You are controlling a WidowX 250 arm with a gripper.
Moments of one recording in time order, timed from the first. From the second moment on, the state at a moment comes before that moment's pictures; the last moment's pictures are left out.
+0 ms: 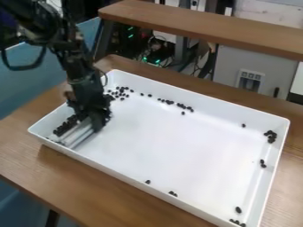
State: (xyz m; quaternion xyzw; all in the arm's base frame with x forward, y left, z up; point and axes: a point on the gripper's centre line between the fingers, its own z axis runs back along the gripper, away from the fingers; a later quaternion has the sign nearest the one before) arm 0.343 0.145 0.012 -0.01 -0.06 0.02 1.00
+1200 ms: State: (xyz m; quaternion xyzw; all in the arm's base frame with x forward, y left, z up) arm 0.421 0.068 0.024 -0.04 -0.11 0.03 0.99
